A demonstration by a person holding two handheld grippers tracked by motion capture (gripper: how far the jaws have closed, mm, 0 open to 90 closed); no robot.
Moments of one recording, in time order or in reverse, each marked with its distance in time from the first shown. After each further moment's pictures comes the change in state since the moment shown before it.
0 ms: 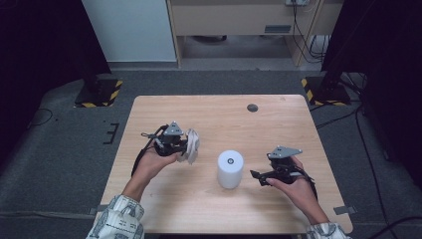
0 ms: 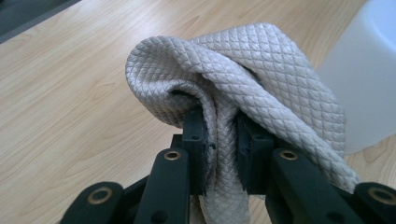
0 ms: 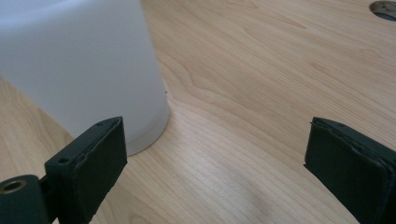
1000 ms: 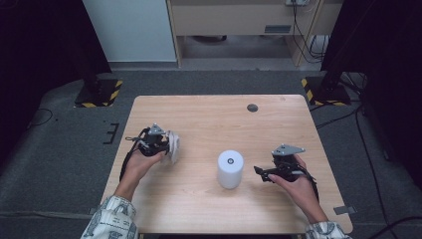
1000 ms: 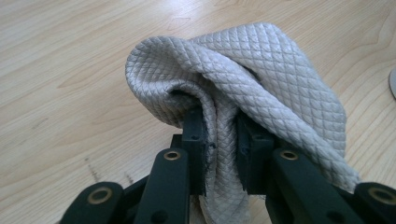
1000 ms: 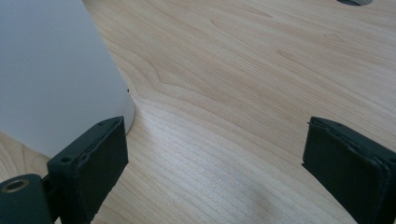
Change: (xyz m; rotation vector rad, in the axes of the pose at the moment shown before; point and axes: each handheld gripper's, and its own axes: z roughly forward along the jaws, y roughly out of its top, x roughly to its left) left arm 0.044 -0.046 0.002 0.072 0.128 -0.151; right arm -0.012 -0.005 0.003 0.007 -0.077 0.058
